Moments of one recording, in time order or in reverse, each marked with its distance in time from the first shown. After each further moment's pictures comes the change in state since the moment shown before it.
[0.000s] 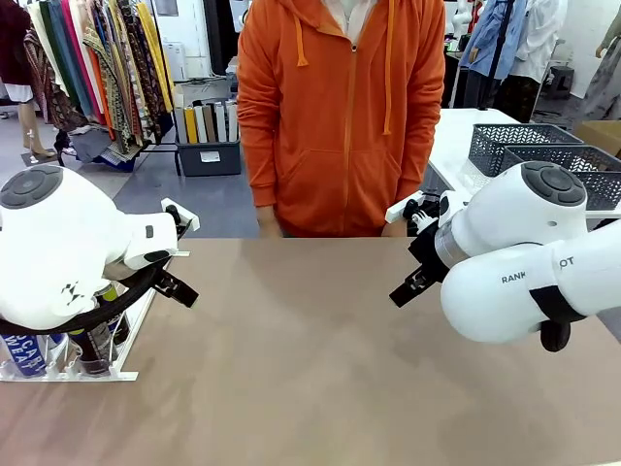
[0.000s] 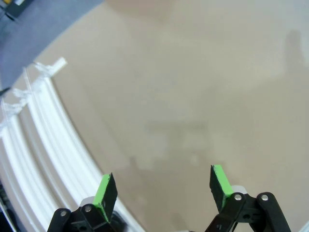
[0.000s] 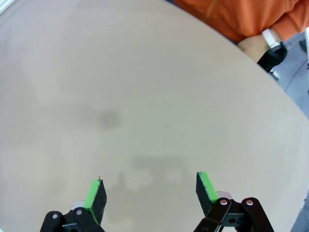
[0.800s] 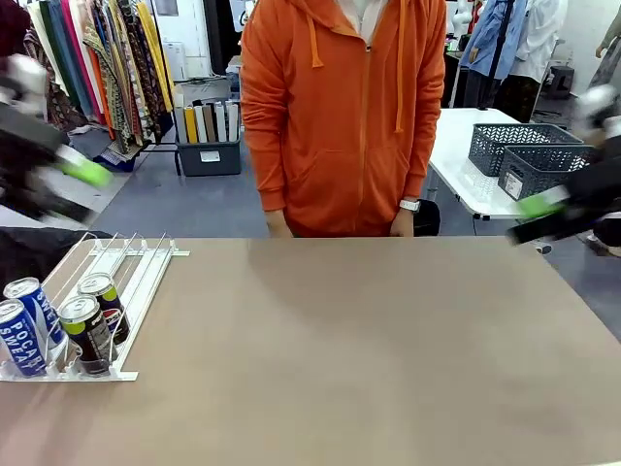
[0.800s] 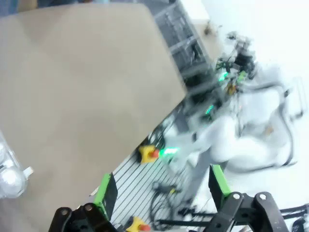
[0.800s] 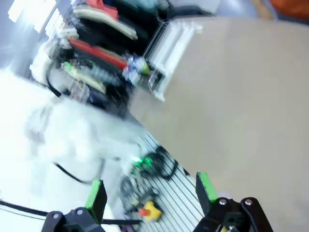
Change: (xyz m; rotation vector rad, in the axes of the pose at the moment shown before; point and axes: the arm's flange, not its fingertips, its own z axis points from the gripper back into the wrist) left arm -0.041 0.111 0.262 -0.891 -0.171 0.528; right arm -0.095 -0.120 0.238 0.949 -0.276 -0.473
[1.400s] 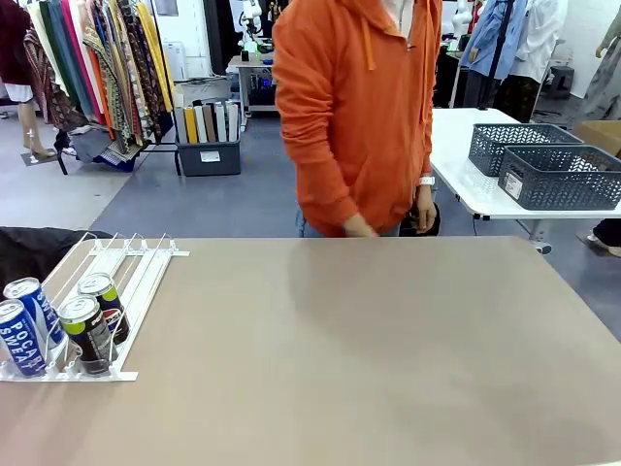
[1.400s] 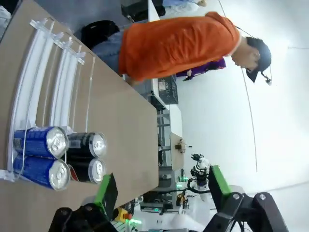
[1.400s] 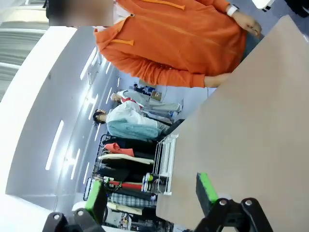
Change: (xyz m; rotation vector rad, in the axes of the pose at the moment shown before) left arm -0.061 0.176 0.160 -0.094 -0.496 0.465; right arm -0.110 -0.133 0.175 0.040 -0.670 -0.384
